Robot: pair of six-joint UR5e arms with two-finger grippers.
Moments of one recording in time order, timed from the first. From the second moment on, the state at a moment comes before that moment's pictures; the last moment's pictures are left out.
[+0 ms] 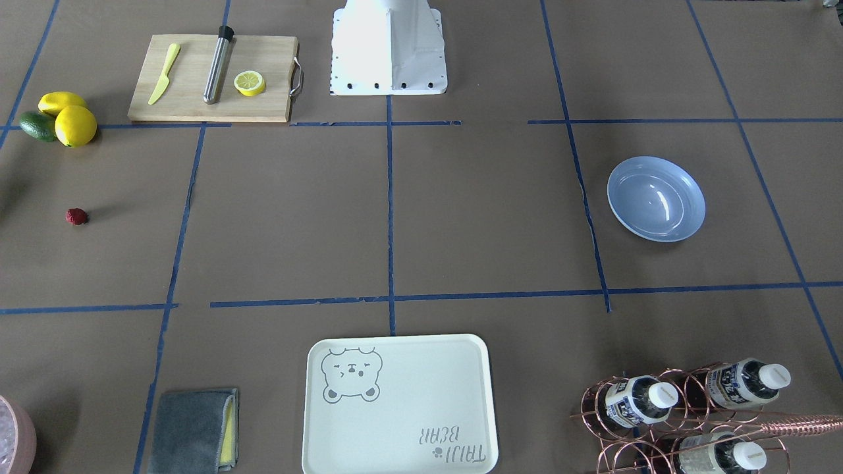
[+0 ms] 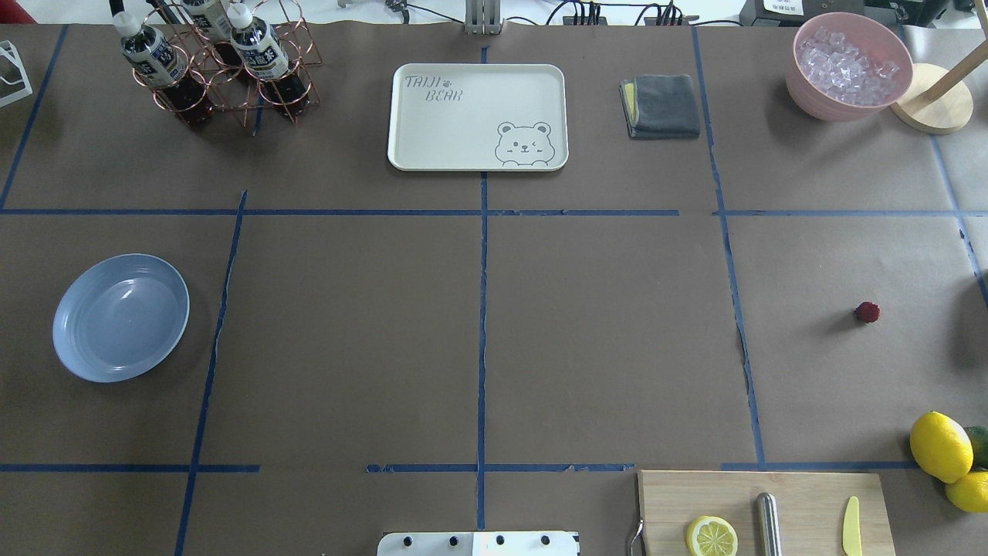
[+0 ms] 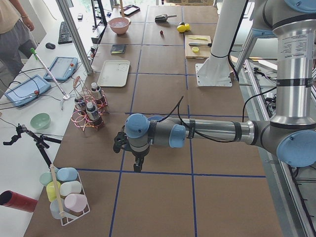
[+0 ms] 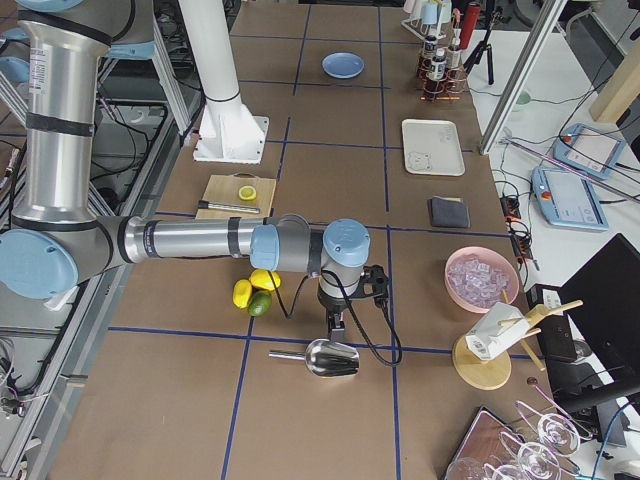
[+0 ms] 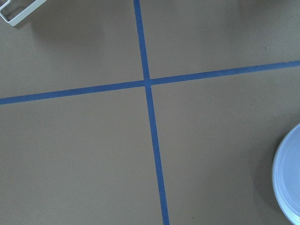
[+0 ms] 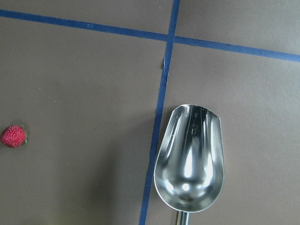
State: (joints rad) left arm -1.55 -1.49 -1.69 -1.63 -2.40 0.05; right arm 1.53 -1.71 1.79 -1.69 2.31 -0.13
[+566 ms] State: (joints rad) left arm -1.55 -1.49 -1.70 -1.64 -2.41 0.06; right arm 1.53 -1.71 1.80 -1.69 2.31 -0.14
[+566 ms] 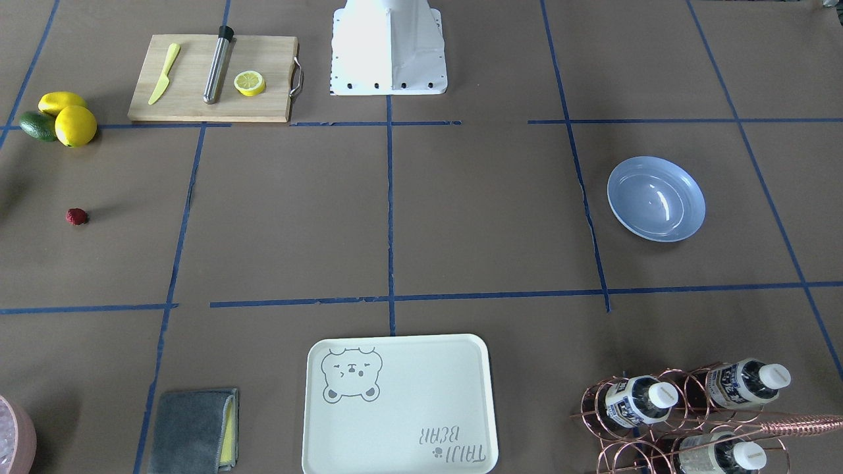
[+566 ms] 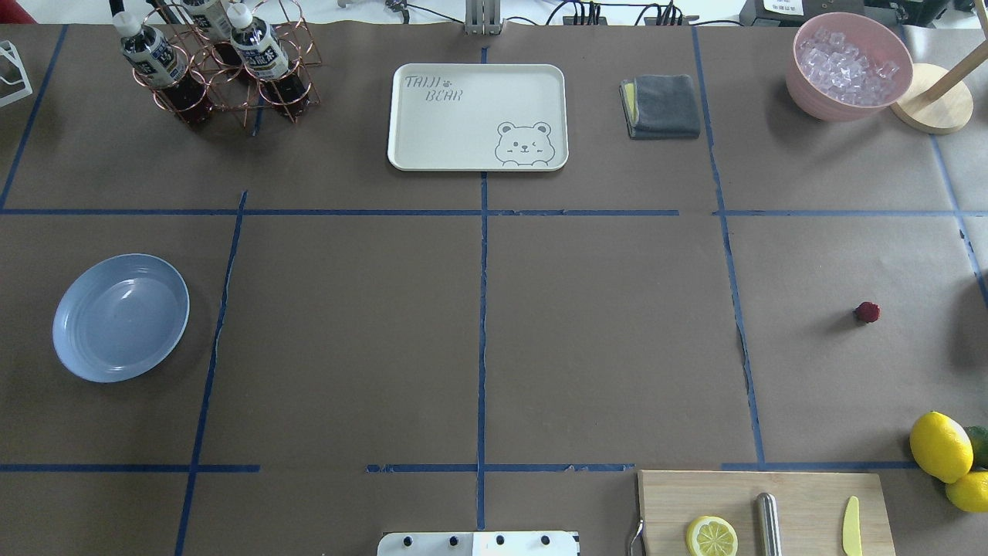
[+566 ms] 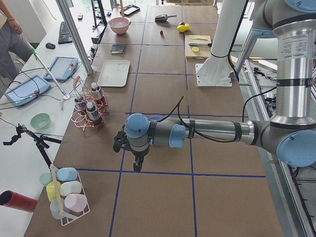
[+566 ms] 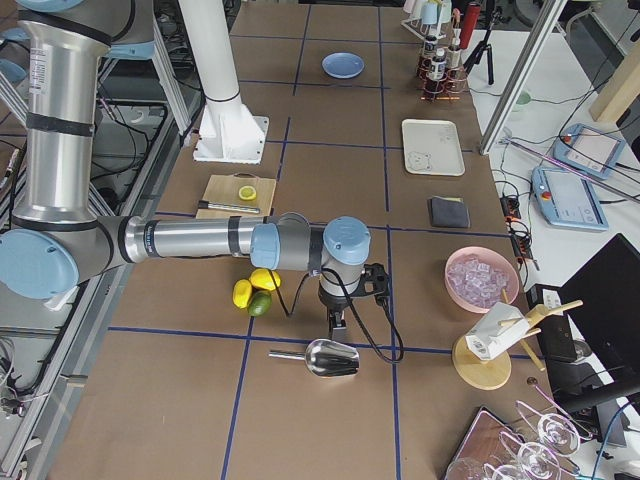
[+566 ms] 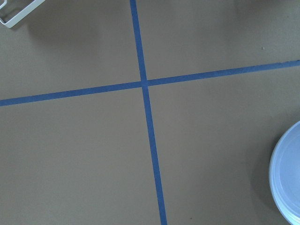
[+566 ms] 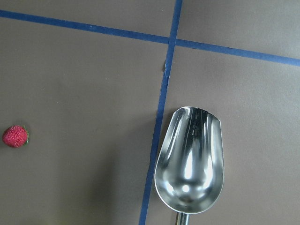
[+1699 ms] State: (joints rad) left arm -1.47 -1.53 -1.68 -2.25 -2.43 0.02; right arm 1.53 -1.63 1.81 -1.47 2.31 0.07
